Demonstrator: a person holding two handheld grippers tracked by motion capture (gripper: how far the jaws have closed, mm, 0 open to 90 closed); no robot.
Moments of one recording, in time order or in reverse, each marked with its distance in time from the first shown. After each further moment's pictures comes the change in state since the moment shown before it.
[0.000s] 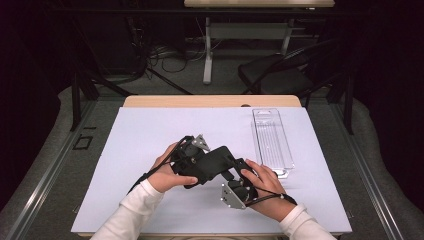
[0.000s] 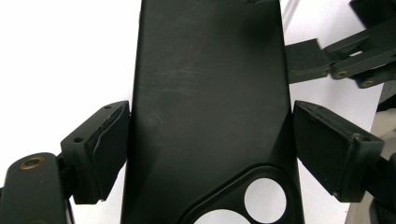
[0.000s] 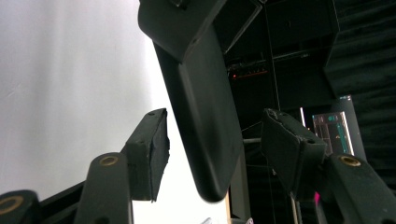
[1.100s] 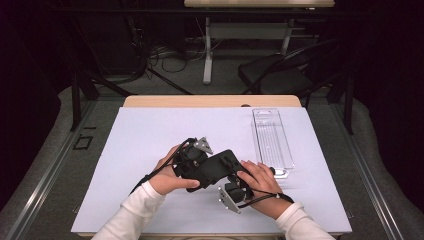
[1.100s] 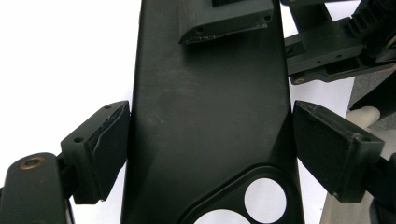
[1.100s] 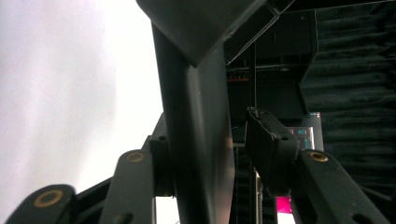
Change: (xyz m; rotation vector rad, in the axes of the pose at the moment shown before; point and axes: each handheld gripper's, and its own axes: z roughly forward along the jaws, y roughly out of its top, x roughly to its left) left arm -0.009 0.003 -0.001 -0.012 -0.050 0.016; right arm 0.006 -0.001 0.010 0.001 -0.067 -0.172
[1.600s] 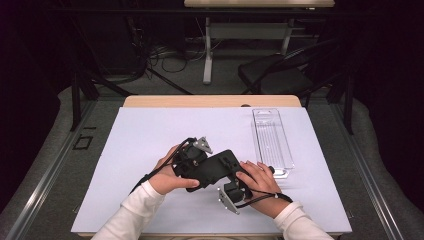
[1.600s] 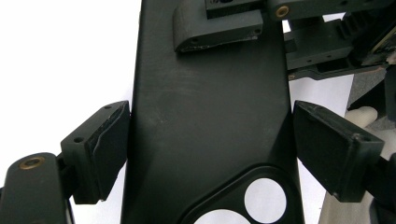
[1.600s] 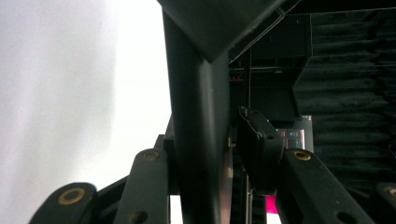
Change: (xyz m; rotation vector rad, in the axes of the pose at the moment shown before) left arm 0.001 0.000 0.000 -0.002 -0.009 -0.007; right arm 0.004 0.000 0.004 0.005 -0.022 -0.045
